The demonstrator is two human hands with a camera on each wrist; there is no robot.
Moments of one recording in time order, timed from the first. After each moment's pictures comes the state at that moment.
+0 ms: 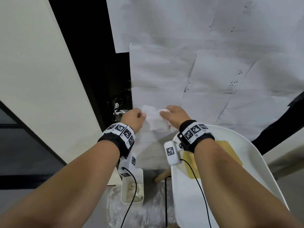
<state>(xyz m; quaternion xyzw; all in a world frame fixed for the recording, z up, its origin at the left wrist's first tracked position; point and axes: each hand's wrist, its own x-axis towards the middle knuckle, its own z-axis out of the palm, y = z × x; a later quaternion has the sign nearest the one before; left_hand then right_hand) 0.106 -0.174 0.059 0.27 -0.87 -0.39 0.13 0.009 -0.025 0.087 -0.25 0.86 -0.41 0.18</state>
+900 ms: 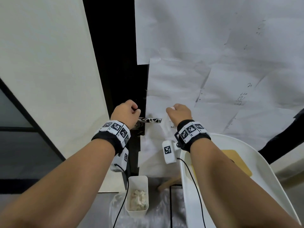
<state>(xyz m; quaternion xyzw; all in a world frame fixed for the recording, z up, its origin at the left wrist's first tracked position) 0.142 -0.240 0.096 0.28 -0.89 -0.26 0.24 0.029 -0.078 0.114 -0.17 0.89 -0.43 0.07</state>
